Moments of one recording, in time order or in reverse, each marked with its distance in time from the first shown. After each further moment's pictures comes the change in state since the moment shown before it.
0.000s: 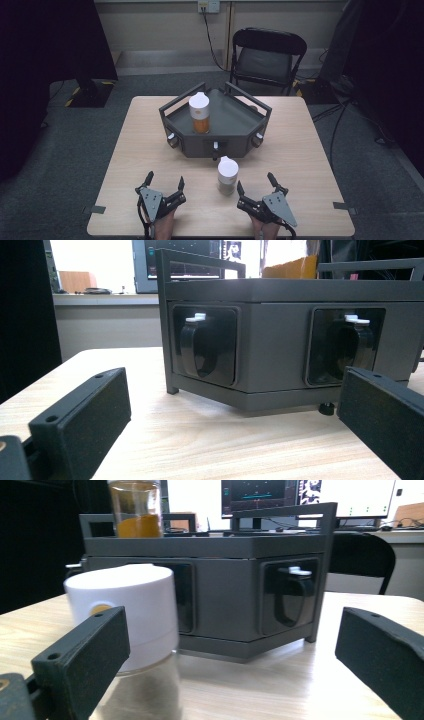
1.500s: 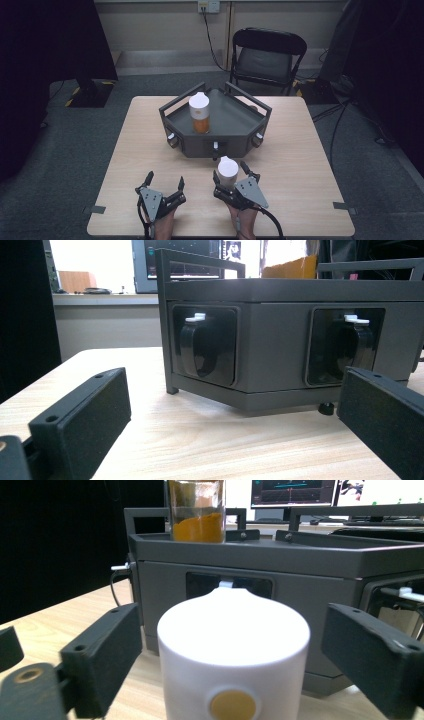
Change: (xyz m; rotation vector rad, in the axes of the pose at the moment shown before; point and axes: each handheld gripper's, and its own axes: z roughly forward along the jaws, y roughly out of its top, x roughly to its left) left arm 0.000 0.000 0.000 0.000 -0.001 0.000; right arm 0.035 0.020 0.046 0.049 0.088 -0.019
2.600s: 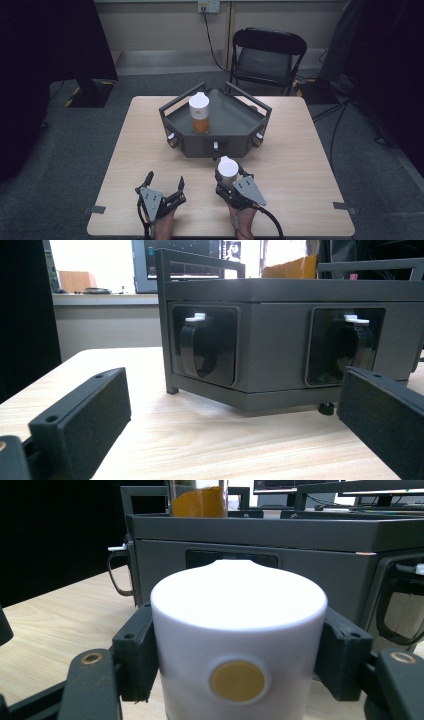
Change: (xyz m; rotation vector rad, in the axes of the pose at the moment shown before) left arm 0.000 0.000 0.000 0.000 0.000 0.000; right arm -0.001 -0.002 0.006 0.048 0.004 0.002
